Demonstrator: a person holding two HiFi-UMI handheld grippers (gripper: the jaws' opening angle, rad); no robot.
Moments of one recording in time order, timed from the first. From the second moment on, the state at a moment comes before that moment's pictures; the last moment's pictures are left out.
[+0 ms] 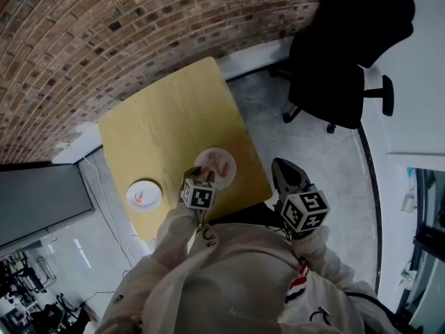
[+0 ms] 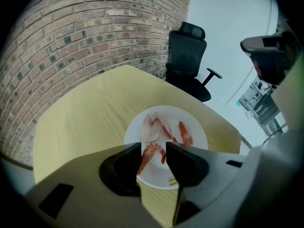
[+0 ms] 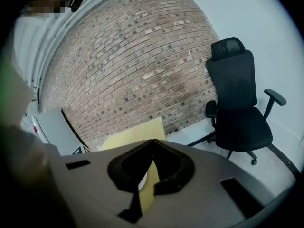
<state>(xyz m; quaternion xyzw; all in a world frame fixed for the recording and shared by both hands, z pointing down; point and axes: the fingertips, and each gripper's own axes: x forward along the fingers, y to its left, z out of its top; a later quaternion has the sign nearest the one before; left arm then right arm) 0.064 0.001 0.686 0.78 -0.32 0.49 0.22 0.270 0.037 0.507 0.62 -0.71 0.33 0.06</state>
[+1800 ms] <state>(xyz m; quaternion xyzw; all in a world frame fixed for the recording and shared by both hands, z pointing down) -0.043 0.004 0.654 0.75 -0.41 0.46 0.24 0.169 0.008 0.490 0.55 -0.77 0.32 0.07</state>
